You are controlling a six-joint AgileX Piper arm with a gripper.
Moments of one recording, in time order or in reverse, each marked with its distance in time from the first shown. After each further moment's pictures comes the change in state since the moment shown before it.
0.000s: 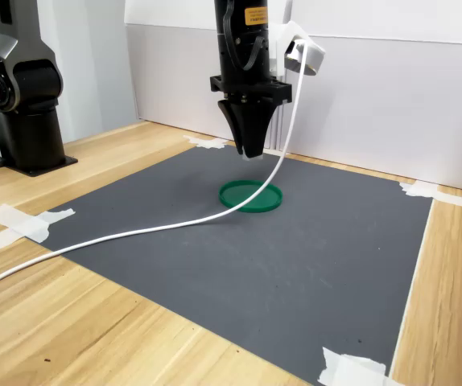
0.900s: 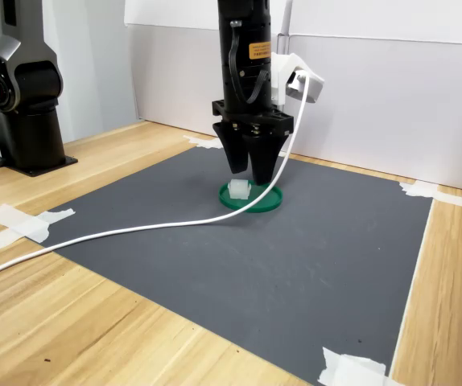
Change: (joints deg) arm 0.0 3.1 1.4 -0.2 -4.1 -1.3
